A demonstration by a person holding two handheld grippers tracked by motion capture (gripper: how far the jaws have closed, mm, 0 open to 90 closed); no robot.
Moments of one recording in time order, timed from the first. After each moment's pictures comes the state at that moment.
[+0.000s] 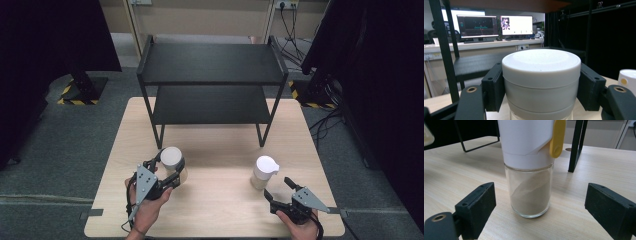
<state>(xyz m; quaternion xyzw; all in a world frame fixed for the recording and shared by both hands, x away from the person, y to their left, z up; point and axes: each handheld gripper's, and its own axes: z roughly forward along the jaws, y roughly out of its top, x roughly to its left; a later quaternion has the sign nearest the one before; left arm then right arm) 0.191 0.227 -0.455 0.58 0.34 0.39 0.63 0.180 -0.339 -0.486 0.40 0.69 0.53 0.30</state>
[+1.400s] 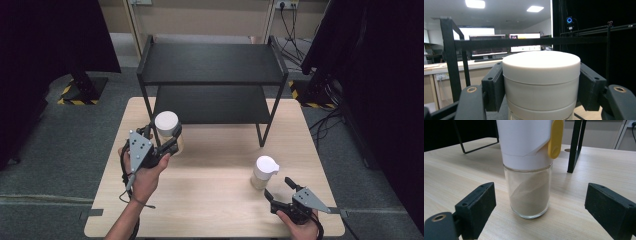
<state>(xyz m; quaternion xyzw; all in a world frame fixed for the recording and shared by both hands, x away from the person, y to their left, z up) 0.230 0.219 -0.386 0.54 0.33 0.44 0.64 0.178 -0.339 -0.487 0.40 0.68 0.53 0.30</state>
